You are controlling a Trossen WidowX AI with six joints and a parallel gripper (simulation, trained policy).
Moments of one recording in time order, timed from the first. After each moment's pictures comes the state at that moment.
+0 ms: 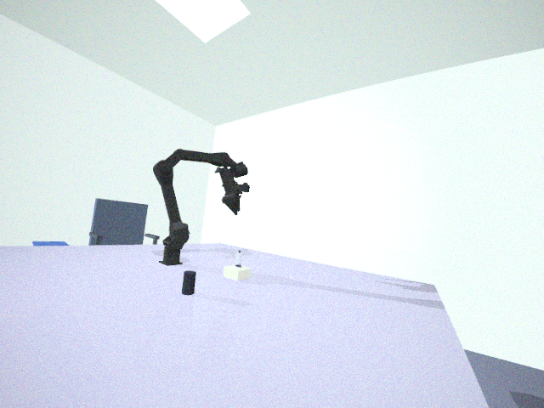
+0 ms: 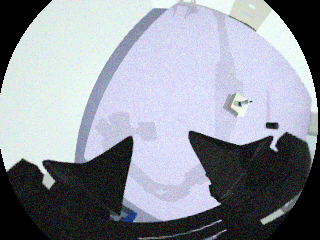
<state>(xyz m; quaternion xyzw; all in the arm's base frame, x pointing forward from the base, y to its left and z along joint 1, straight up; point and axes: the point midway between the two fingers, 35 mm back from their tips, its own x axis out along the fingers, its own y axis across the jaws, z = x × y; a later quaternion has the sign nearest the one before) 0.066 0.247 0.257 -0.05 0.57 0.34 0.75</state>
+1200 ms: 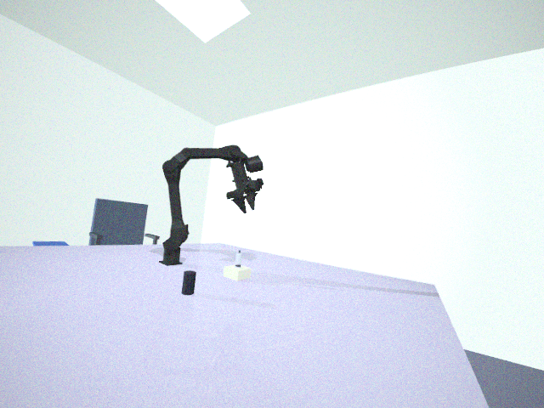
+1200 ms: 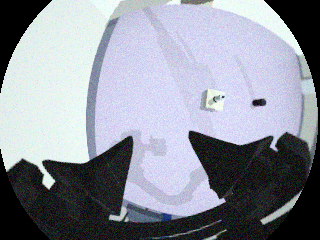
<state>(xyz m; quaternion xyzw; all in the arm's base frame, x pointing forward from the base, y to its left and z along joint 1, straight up) 0.165 0.214 0.267 0.05 0.61 0.18 0.77</state>
